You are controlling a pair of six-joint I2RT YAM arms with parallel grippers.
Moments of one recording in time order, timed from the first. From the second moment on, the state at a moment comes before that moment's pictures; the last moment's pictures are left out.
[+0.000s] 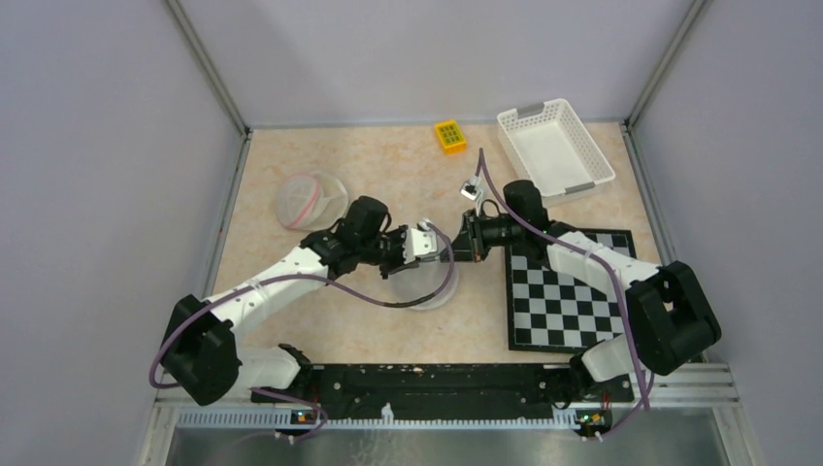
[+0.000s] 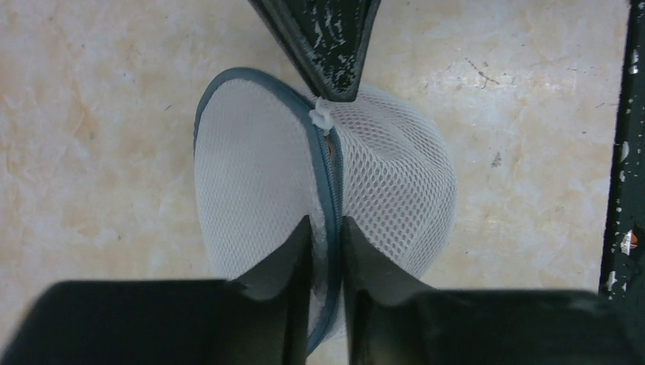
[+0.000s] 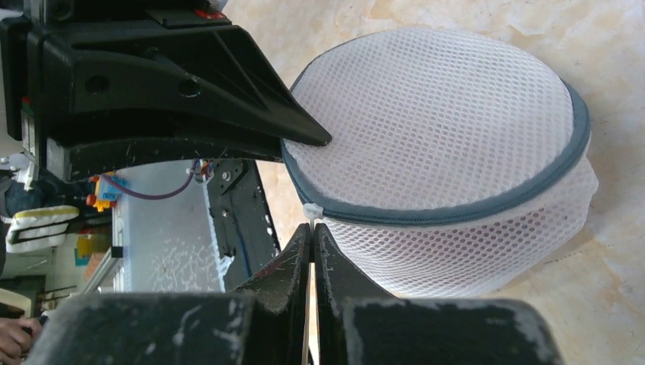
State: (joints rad) left arm -0.66 1.29 0.89 -0.36 0.53 0.67; right arm 0.51 1.43 0.82 0.06 -0.88 0.35
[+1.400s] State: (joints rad) left arm -0.71 1.26 0.88 -0.32 0.50 0.75; right arm 0.52 1.44 0.83 0.05 -0.89 0.31
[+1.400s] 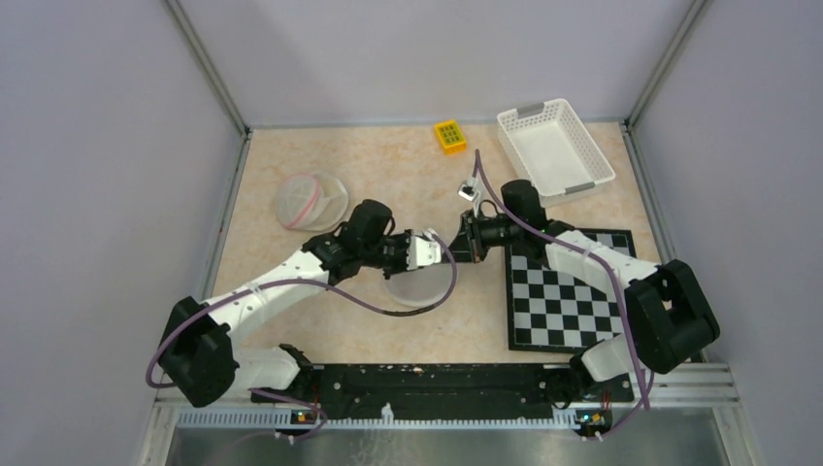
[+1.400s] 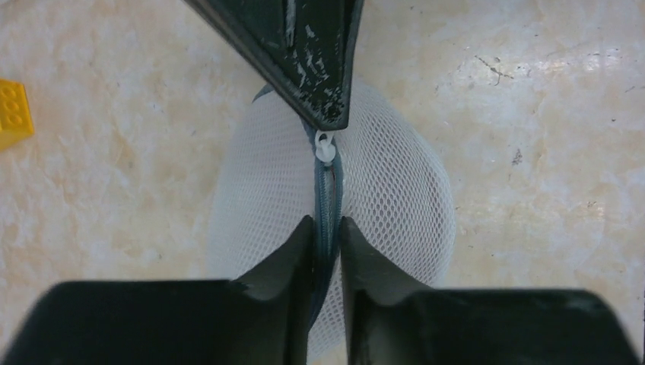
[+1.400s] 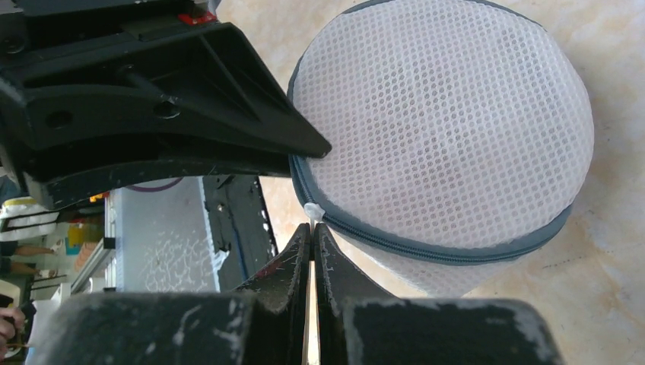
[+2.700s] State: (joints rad) left arm -0.69 1.23 0.94 -0.37 0.55 0.73; right arm 0.51 1.42 0.82 0.04 -0.93 0.35
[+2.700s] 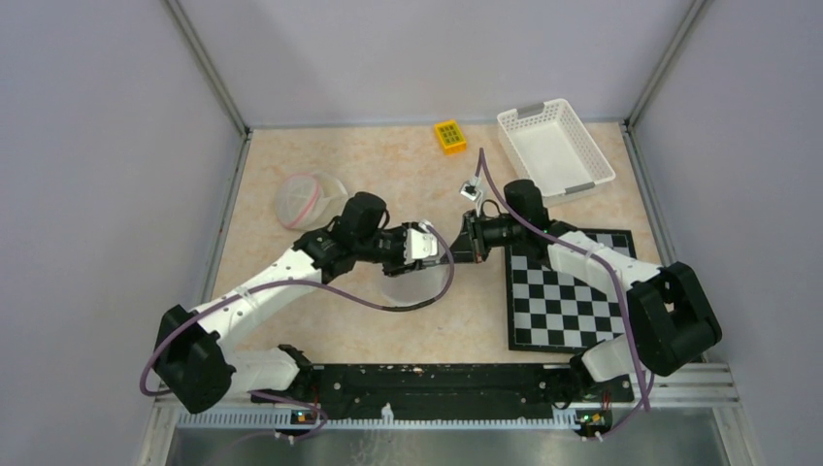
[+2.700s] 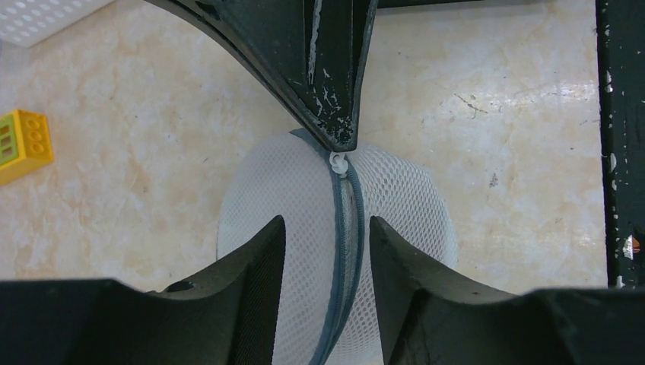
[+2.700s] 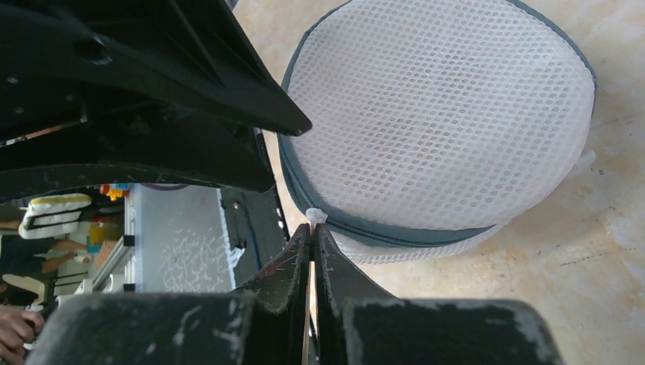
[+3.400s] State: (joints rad) left arm -0.64 1.17 0.83 -0.36 0.41 0.75; right arm 0.44 1.42 0.82 -0.02 -0.92 0.28
